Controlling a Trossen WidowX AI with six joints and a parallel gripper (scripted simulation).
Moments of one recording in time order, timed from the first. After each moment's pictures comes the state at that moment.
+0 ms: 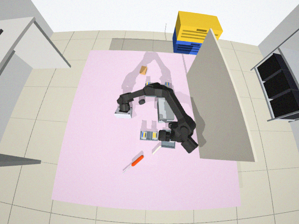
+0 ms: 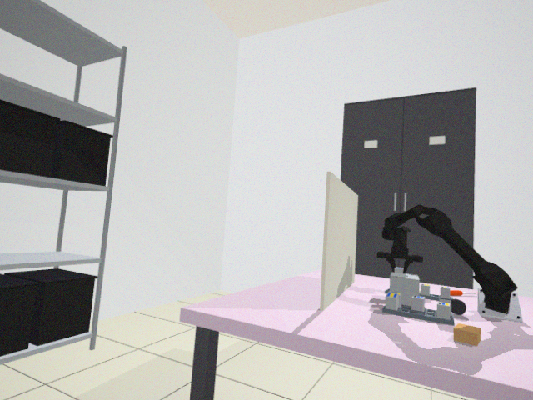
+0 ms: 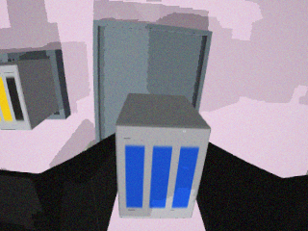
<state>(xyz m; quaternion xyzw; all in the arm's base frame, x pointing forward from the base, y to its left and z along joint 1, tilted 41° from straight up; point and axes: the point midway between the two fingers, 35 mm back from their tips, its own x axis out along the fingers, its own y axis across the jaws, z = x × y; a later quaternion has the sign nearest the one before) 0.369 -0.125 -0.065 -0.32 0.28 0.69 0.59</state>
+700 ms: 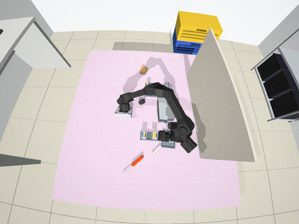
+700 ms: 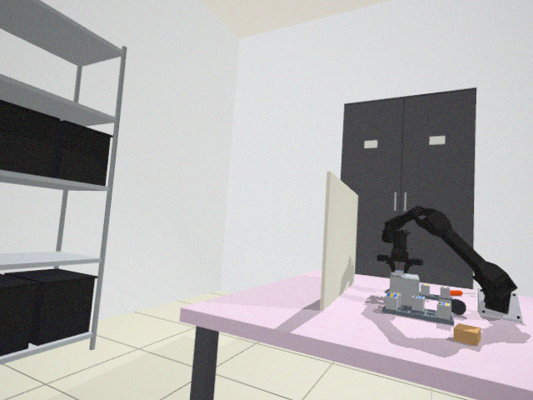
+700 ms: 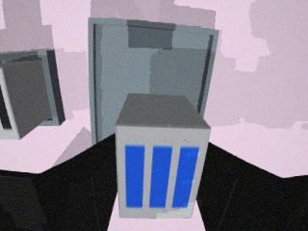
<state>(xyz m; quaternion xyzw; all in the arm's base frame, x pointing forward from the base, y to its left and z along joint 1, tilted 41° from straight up) 0.368 -0.115 -0.076 -0.32 0.28 0.69 0.59</state>
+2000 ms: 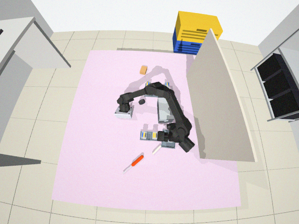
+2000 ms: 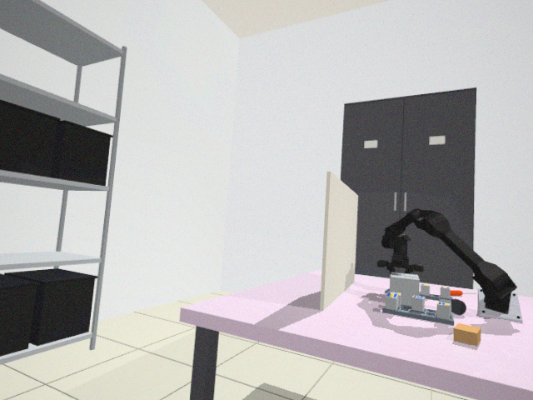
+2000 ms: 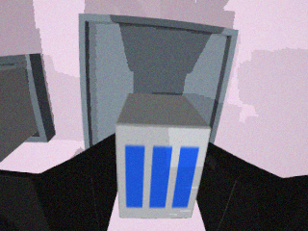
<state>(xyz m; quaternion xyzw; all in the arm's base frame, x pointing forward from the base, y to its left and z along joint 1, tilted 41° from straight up) 0.363 -0.098 -0.095 -0.32 0.28 0.69 0.59</state>
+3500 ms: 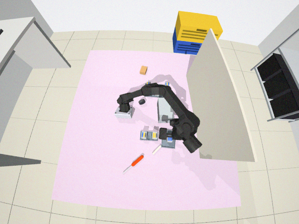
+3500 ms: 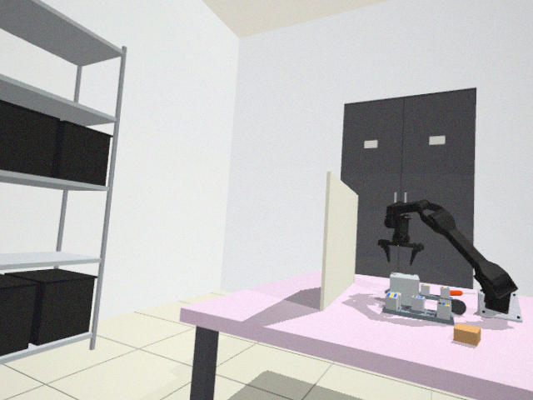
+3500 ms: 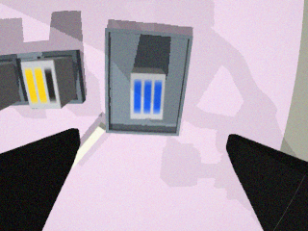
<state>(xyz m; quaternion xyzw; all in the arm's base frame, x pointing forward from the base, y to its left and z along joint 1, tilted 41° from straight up) 0.372 -0.158 -0.025 -0.32 0.28 0.68 0.60</state>
